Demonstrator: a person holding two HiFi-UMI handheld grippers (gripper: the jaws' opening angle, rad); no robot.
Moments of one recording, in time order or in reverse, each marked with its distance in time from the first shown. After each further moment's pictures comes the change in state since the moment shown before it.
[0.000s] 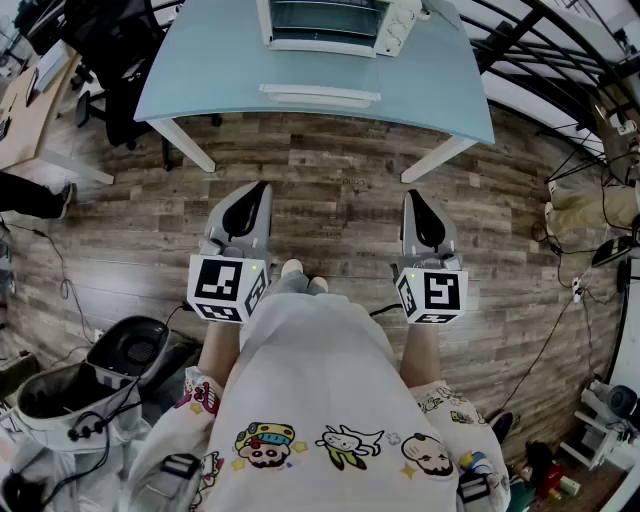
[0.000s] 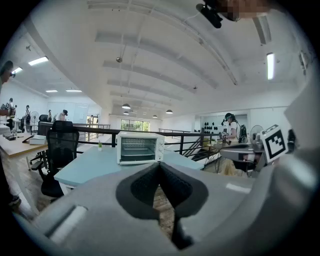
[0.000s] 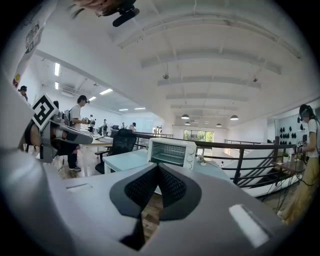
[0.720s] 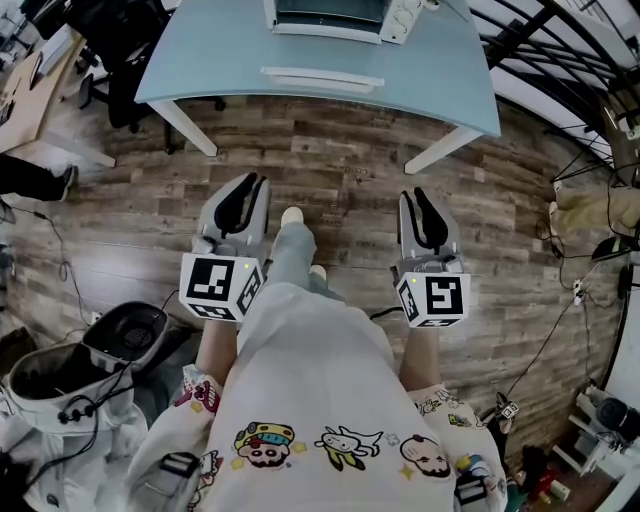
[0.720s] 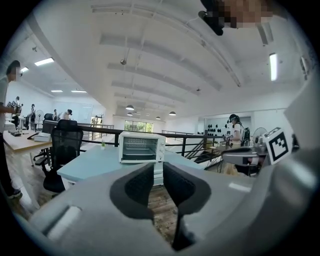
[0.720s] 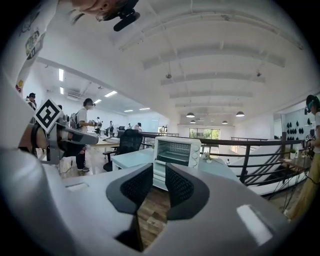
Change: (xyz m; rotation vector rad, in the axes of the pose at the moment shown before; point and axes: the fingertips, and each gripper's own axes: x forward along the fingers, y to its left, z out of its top) left arm -0.010 -0.015 -0.006 -0.028 -0.018 0.030; right arm -0.020 0.001 -0.009 0.018 0.006 0.067
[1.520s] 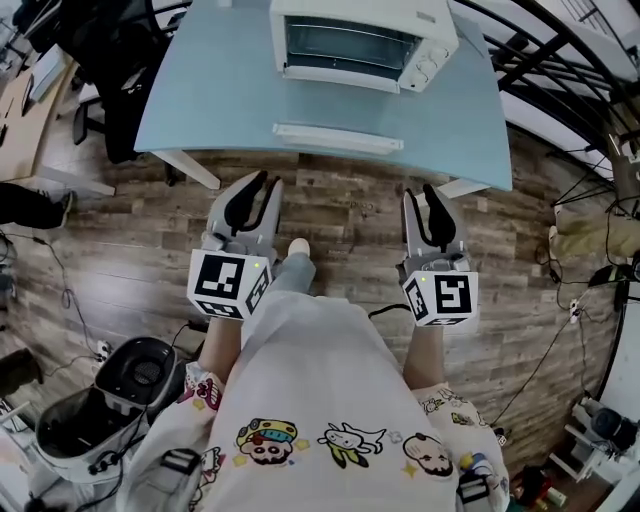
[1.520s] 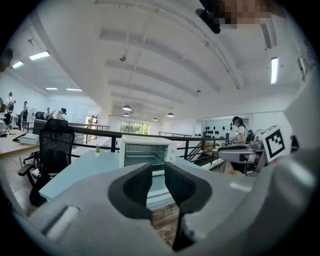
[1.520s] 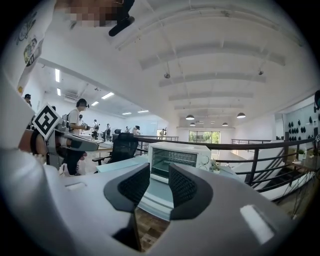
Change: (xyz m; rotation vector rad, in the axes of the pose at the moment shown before) left arm 0.136 0.105 0.042 0.003 -0.020 -0.054; right arm 0.173 -0.027 0.044 0.004 -0.037 -0.007
